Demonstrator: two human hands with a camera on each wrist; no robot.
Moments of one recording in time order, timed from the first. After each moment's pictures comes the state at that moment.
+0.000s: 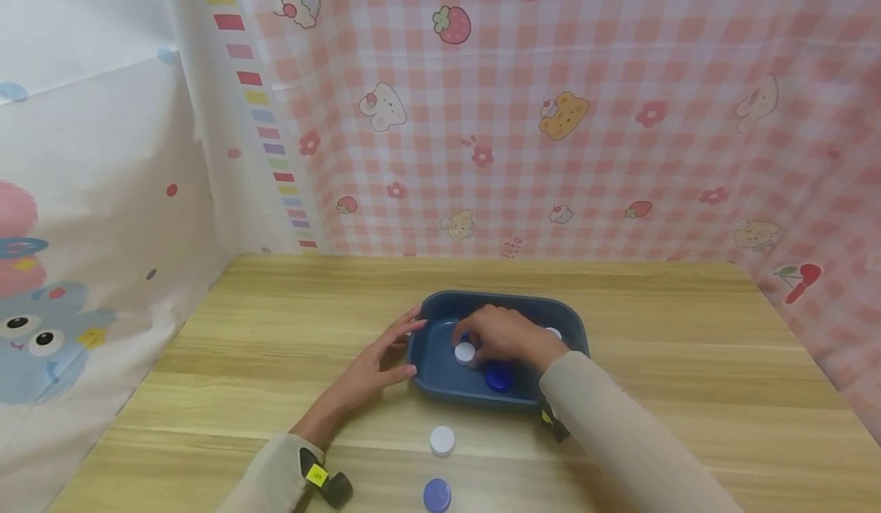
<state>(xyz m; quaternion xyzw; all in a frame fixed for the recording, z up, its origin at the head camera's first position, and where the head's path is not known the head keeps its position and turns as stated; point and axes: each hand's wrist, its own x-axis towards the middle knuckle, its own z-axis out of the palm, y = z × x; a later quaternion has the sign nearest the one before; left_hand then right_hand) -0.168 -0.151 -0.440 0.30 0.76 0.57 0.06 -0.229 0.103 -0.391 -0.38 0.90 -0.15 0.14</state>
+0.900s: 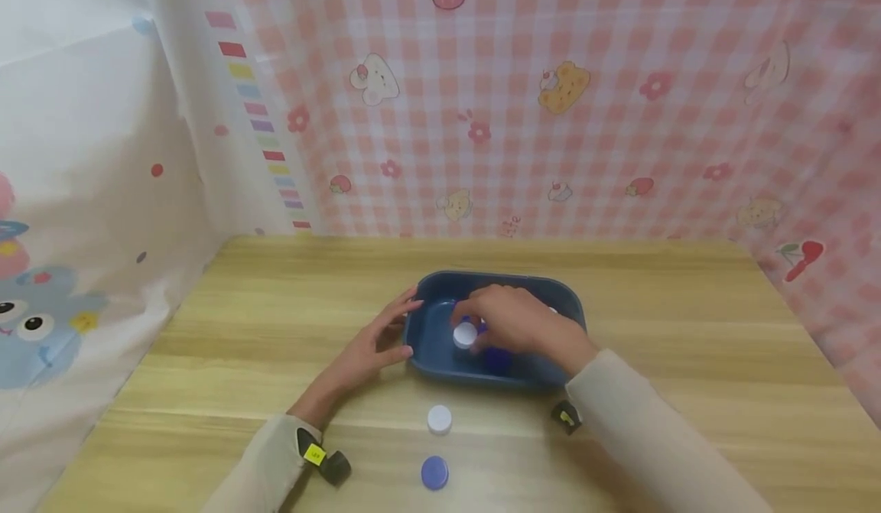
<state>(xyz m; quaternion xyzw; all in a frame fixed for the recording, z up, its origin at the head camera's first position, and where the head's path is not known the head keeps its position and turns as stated) -0.180 -0.154 -0.459 0.31 0.77 0.56 0.05 -0.192 0.115 -0.349 -0.40 0.90 -0.13 0.08</state>
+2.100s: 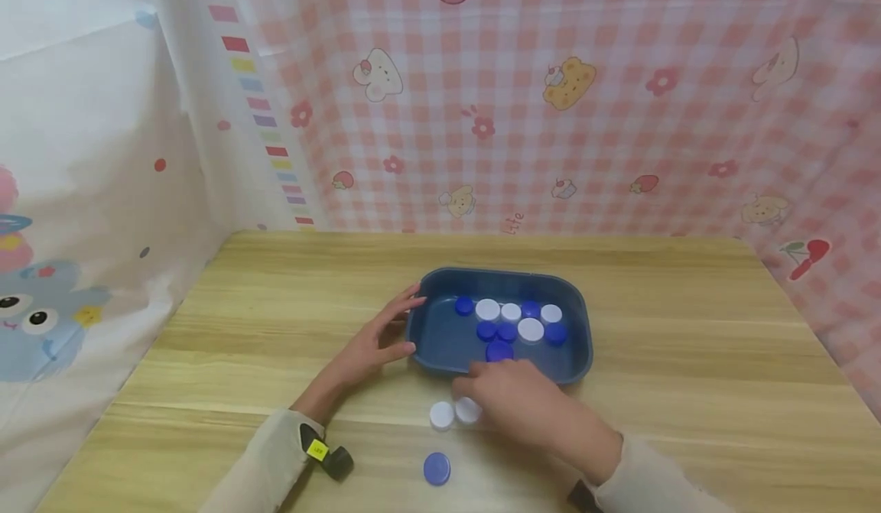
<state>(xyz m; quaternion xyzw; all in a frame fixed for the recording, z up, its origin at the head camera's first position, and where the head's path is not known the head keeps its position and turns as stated) -0.162 -0.150 -0.422 0.31 0.75 0.58 0.07 -0.105 0.110 -0.357 -0.42 0.90 -0.12 0.09</state>
